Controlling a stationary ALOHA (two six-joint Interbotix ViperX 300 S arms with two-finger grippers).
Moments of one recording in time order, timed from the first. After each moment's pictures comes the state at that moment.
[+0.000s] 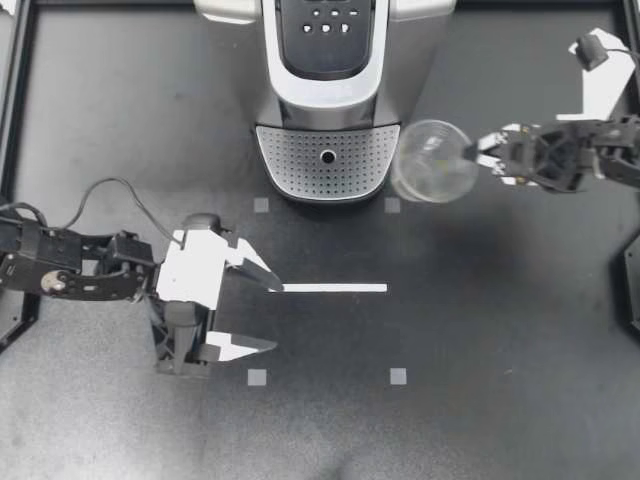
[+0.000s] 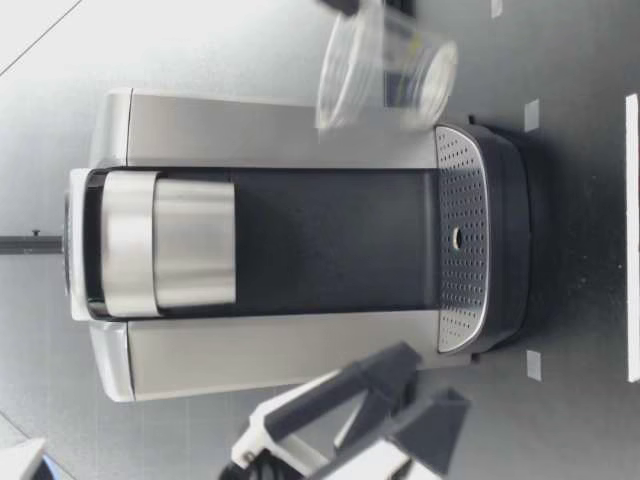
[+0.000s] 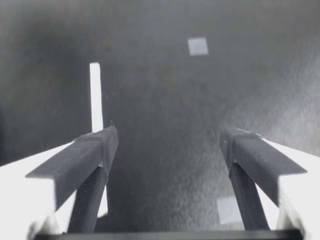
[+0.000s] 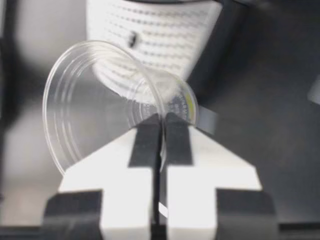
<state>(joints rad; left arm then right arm) -0.12 -0.18 0.85 -0.67 -0.01 0.65 -0.40 -0.39 1.08 0.15 -0.08 0.89</state>
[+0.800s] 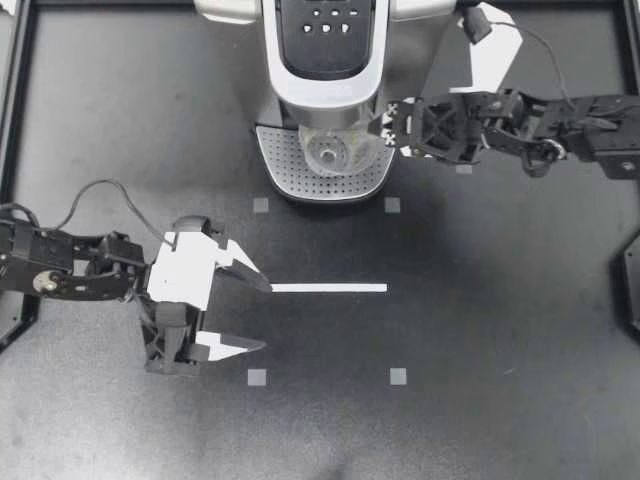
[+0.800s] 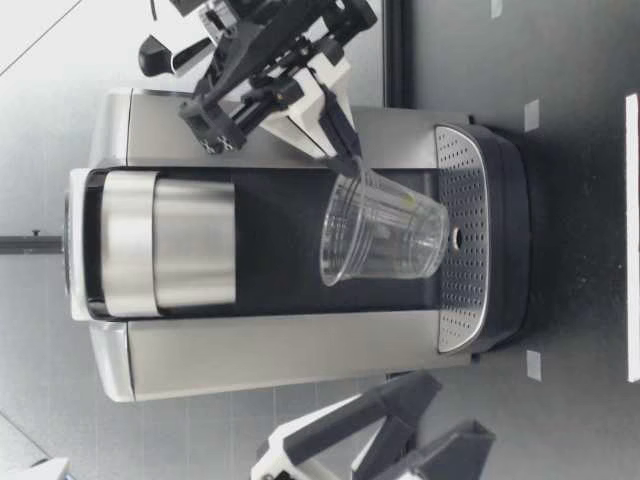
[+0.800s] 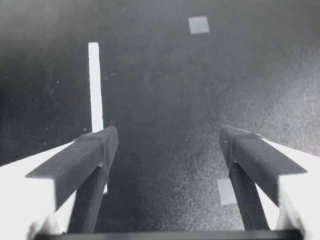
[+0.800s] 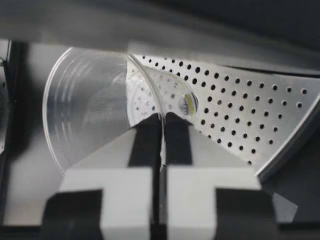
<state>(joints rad) -0.12 -0.19 0.88 -0.67 -0.01 0.65 -0.39 -0.03 0.77 0.14 -0.11 0.89</state>
